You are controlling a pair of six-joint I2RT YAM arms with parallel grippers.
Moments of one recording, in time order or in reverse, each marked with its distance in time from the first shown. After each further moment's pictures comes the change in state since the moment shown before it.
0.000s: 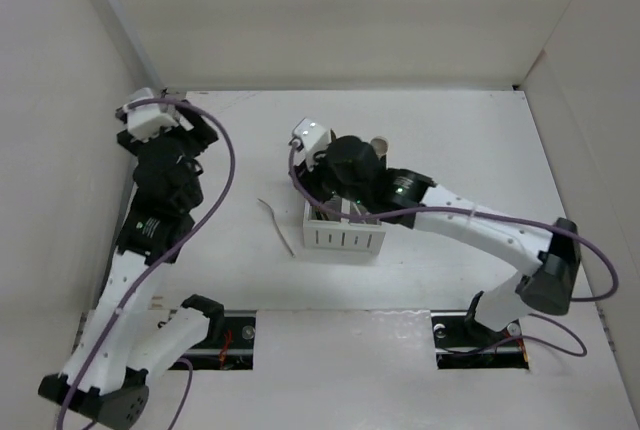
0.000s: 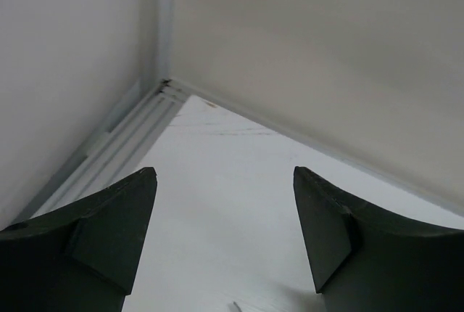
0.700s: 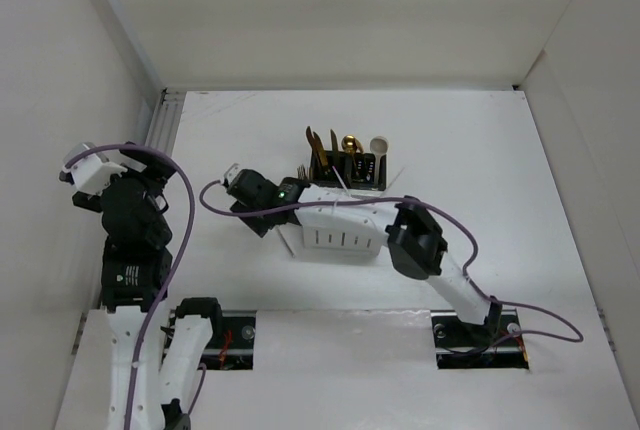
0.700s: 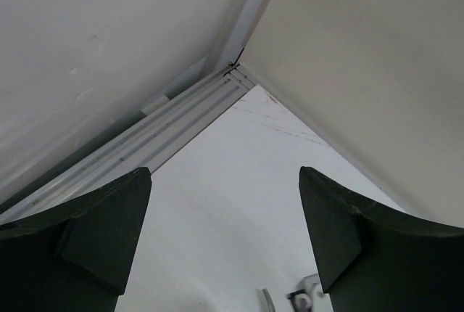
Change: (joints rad) left arm 0.403 -0.275 -0.120 -0.271 0.135 -0.219; right arm 0.138 0.806 0.655 -0.399 0.080 0.153
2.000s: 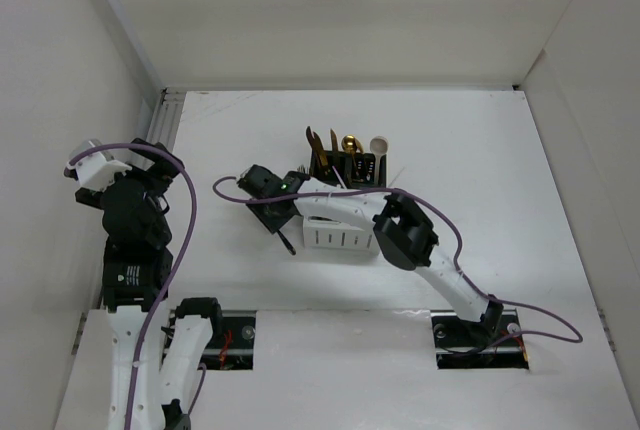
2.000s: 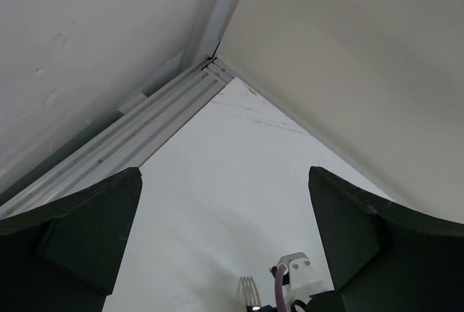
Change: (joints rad) left arm 0.001 -0.006 -0.015 0.026 0.089 0.005; right arm -0.082 0.139 0.029 -0.074 -0.137 0.113
